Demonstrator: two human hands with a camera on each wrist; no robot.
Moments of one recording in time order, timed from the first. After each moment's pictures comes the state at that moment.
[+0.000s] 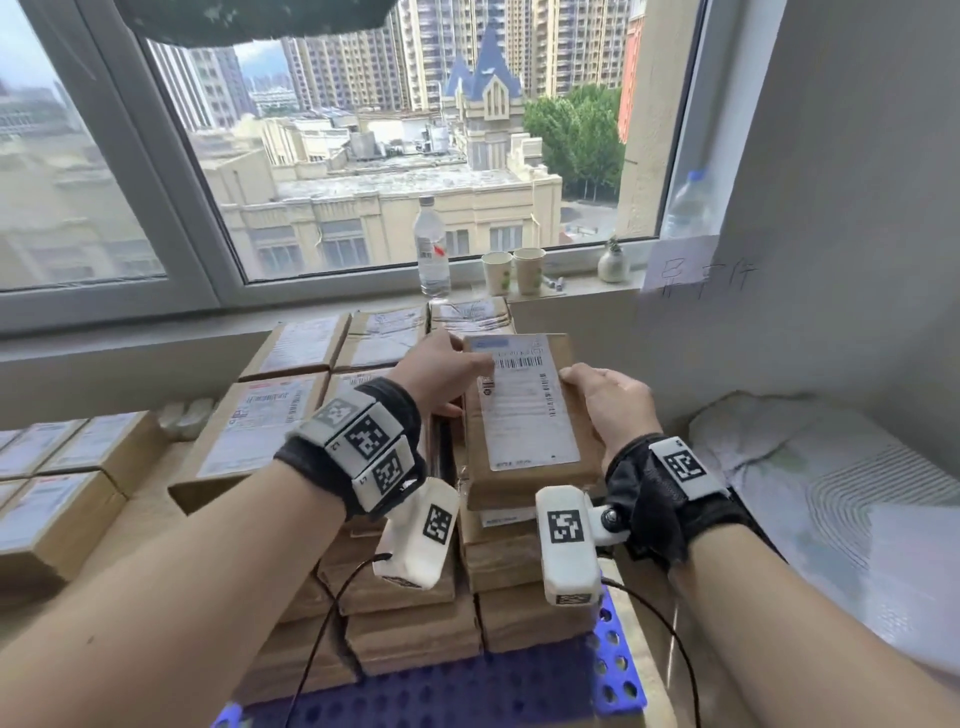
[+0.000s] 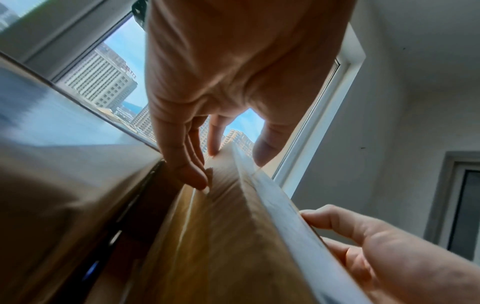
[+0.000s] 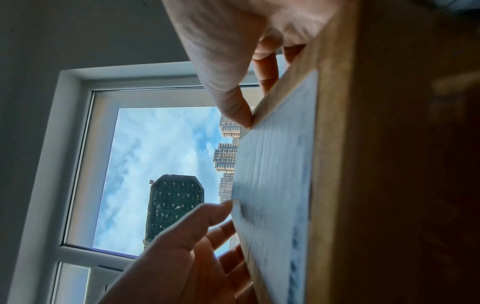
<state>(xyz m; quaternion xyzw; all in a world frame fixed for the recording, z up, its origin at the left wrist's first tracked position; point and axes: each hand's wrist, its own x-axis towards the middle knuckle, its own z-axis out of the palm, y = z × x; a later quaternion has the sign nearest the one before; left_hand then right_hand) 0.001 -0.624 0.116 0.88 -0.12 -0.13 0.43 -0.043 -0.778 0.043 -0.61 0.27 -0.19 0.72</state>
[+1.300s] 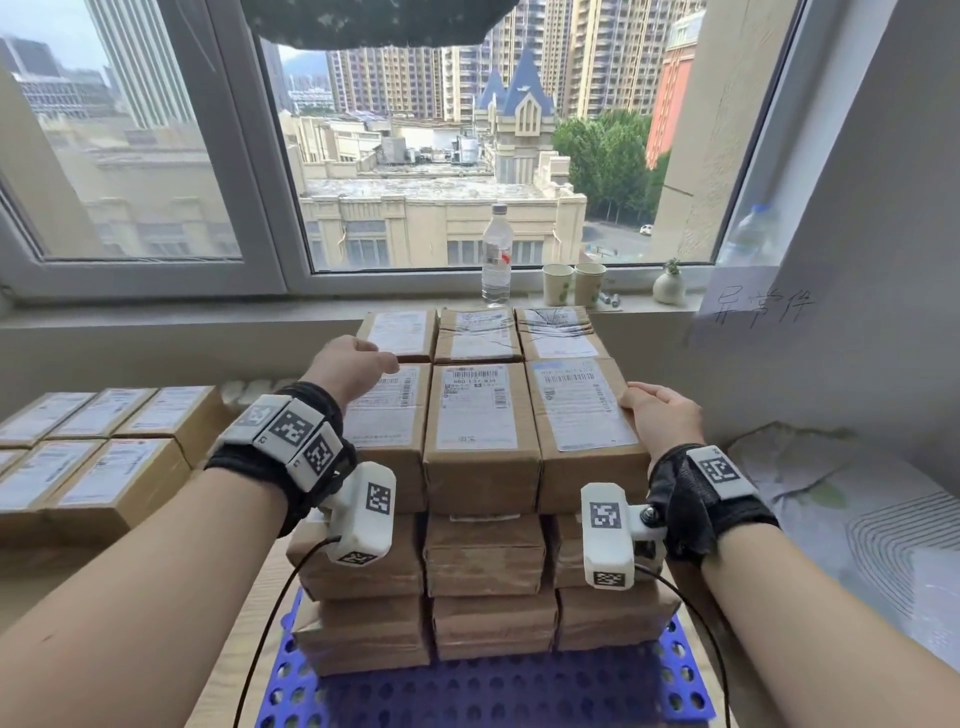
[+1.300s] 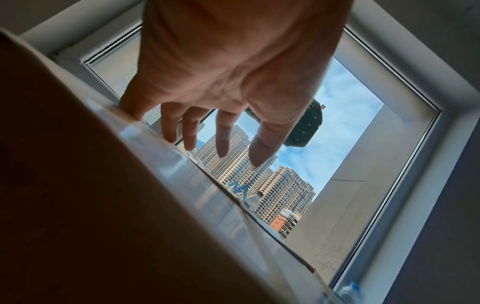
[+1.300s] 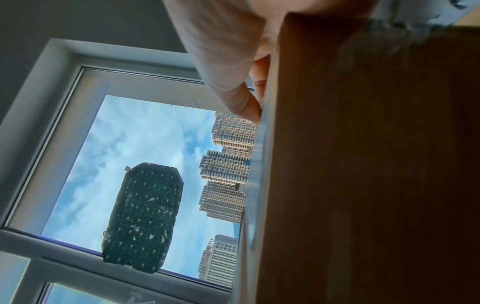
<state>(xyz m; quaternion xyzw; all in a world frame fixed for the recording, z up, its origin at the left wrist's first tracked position) 0.062 -0.450 0.097 0.87 0.06 -0.03 0.50 -0.022 -0.730 0.037 -0.68 0.34 -0.22 0.62</state>
